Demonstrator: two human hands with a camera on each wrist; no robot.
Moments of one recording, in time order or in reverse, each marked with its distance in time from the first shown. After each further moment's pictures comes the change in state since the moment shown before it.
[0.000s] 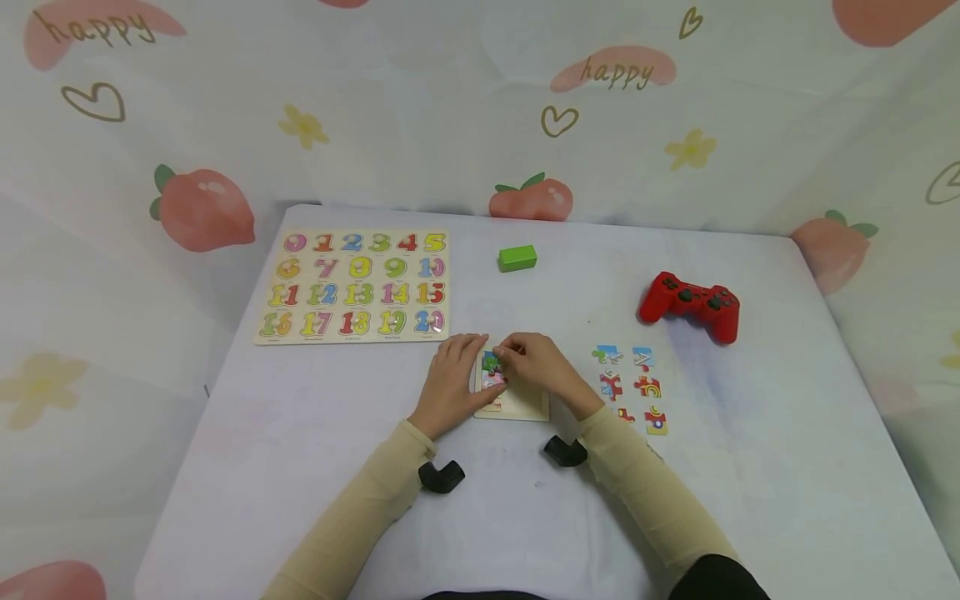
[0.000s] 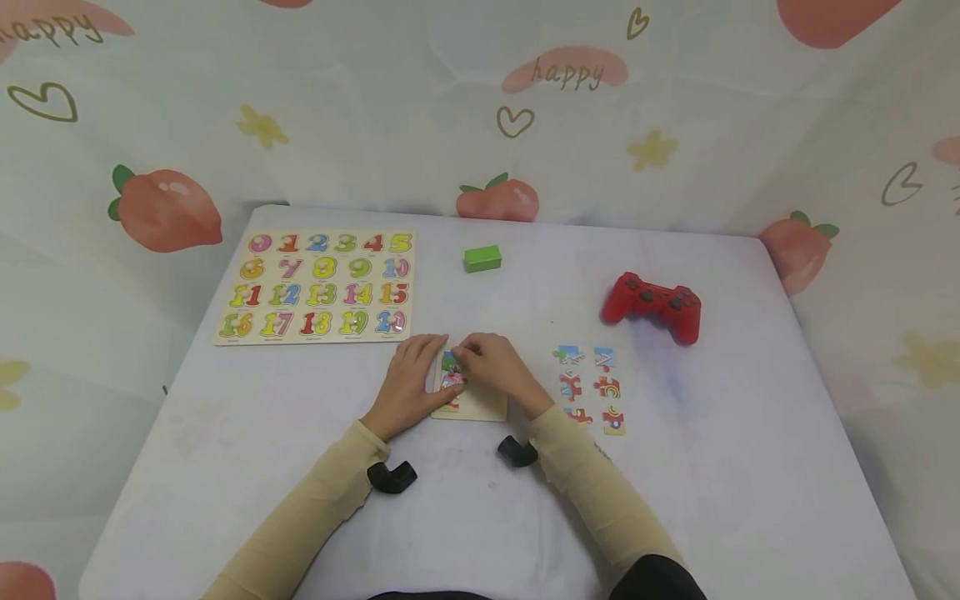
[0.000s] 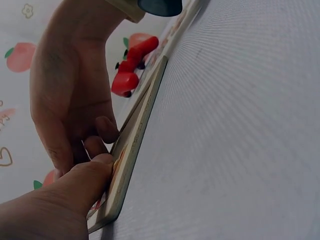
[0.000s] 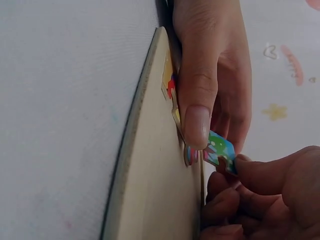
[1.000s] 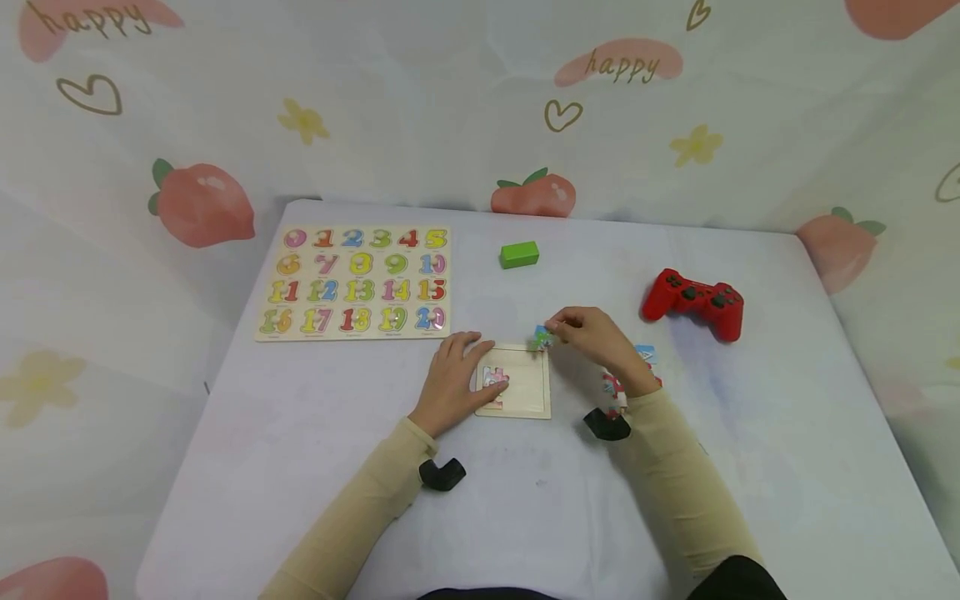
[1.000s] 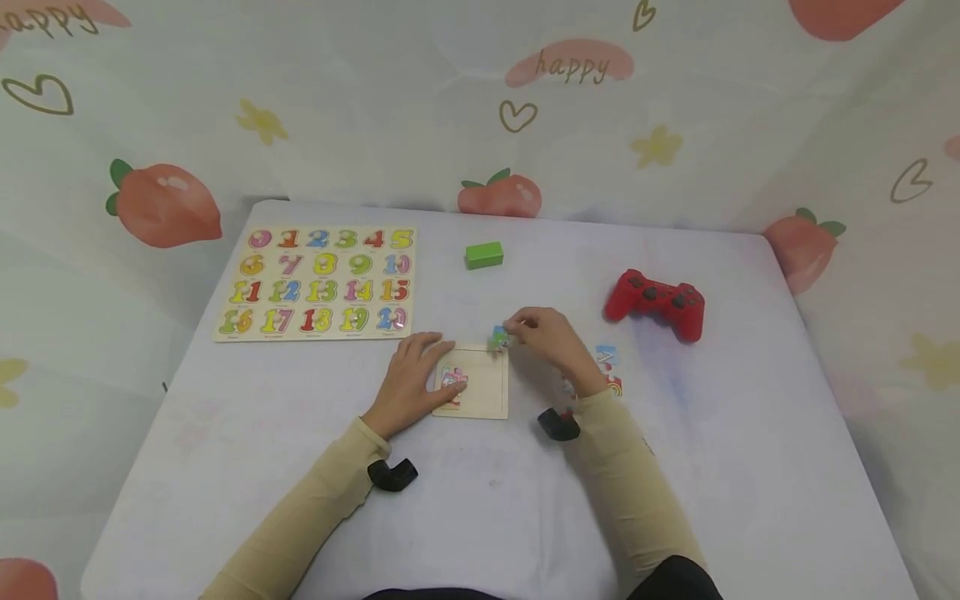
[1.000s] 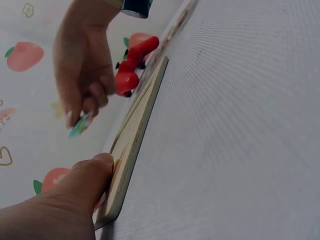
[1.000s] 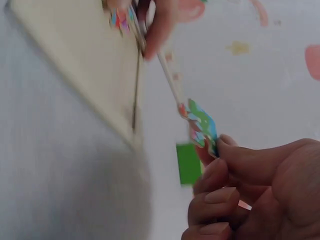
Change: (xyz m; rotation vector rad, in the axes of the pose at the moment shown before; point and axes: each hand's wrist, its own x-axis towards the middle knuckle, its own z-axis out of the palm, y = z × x) left_hand 0.001 -0.002 0.000 0.020 -0.033 -0.011; right_hand -0.006 0.033 -0.069 0.039 -0.004 0.113
